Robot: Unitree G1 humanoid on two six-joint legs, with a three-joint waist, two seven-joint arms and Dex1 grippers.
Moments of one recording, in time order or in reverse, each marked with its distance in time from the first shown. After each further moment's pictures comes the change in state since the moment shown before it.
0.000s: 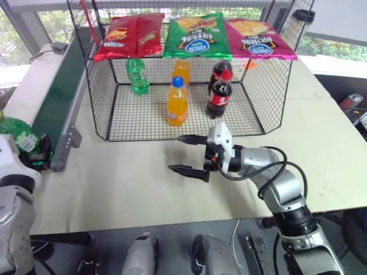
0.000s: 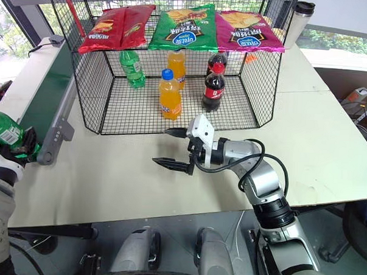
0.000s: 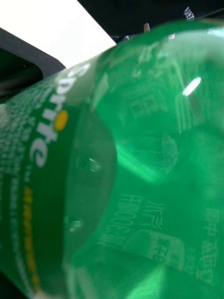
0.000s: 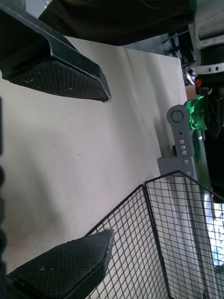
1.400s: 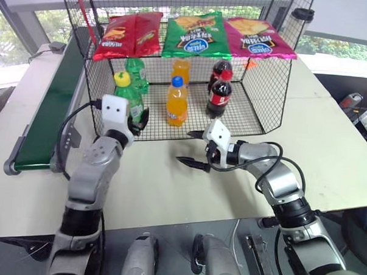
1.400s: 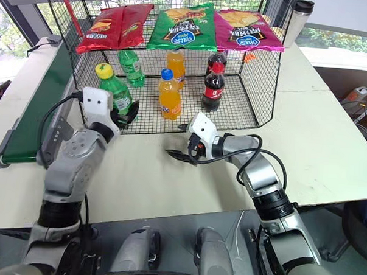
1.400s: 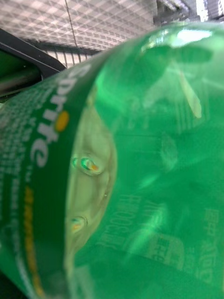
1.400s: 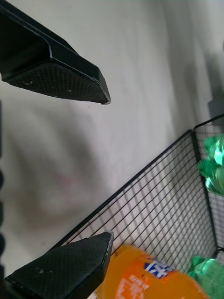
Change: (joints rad) left arm -0.524 -0.082 -0.610 0.447 0.203 -0.162 -0.026; right arm -0.071 -0.022 0.030 0.100 -0.190 0.011 -0.113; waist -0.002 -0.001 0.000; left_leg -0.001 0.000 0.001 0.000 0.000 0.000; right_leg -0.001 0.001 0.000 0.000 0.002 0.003
